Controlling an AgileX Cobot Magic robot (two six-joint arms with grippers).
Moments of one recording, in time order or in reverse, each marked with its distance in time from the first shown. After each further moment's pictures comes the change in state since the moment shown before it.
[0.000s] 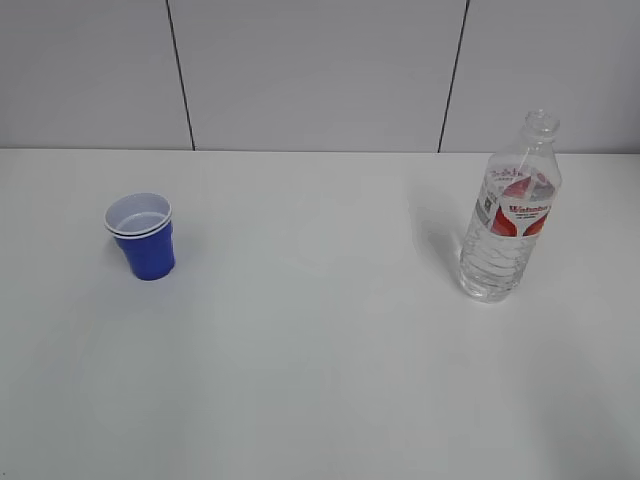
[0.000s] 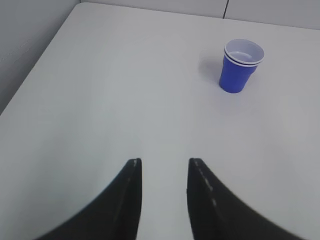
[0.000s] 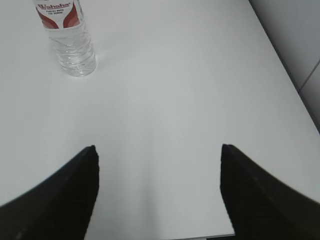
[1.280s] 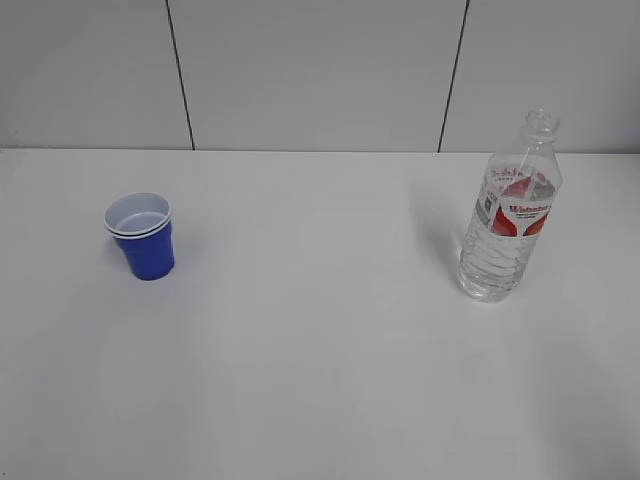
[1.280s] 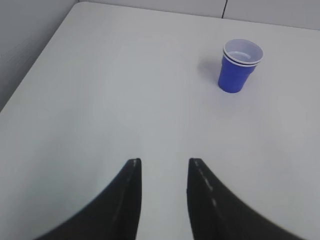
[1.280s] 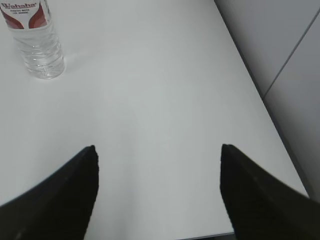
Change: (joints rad) left arm 0.000 0.000 0.000 -0.007 0.000 0.000; right arm 0.000 0.000 0.000 -0.104 -0.002 -0.004
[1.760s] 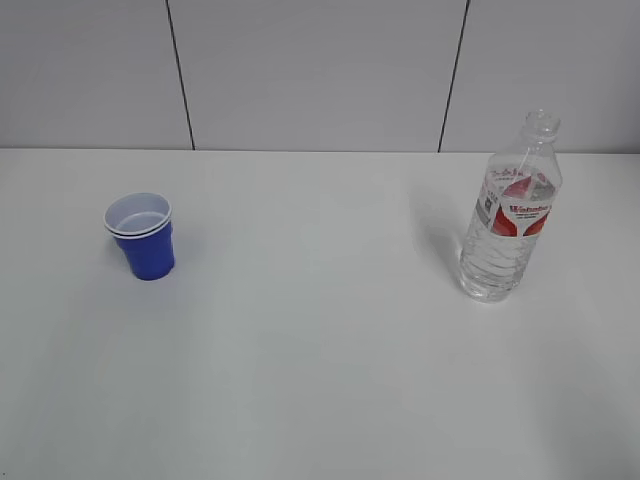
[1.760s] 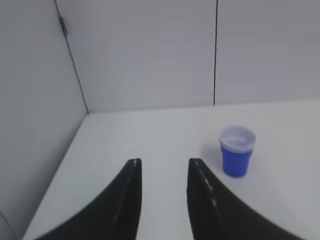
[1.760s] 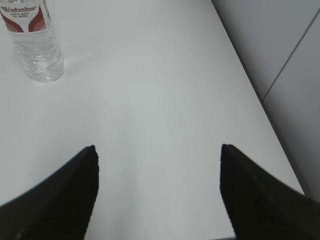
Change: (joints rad) left arm -0.030 0.000 -0.021 0.010 -0.271 0.158; right arm 0.000 0.000 0.000 -0.003 -0.004 0.000
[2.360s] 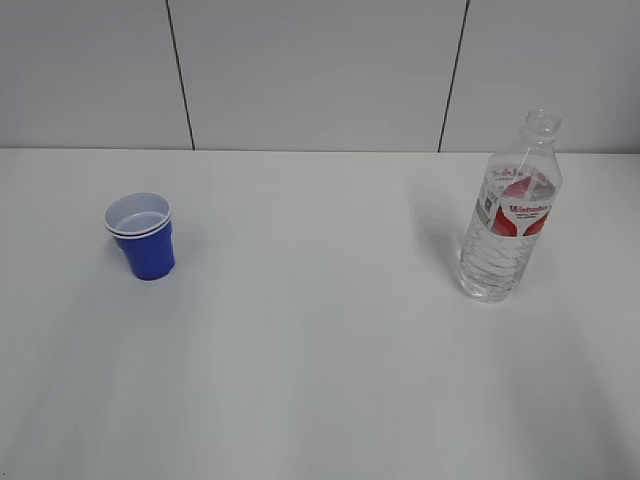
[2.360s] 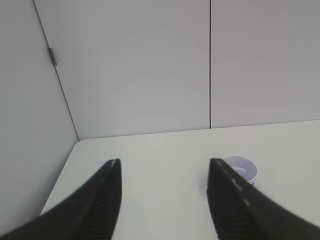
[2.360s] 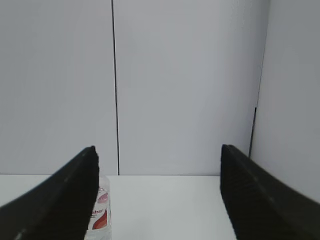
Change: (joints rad) left arm -0.036 0.250 0.000 0.000 -0.307 0.012; right arm 0.000 0.063 -0.018 0.075 -0.659 0.000
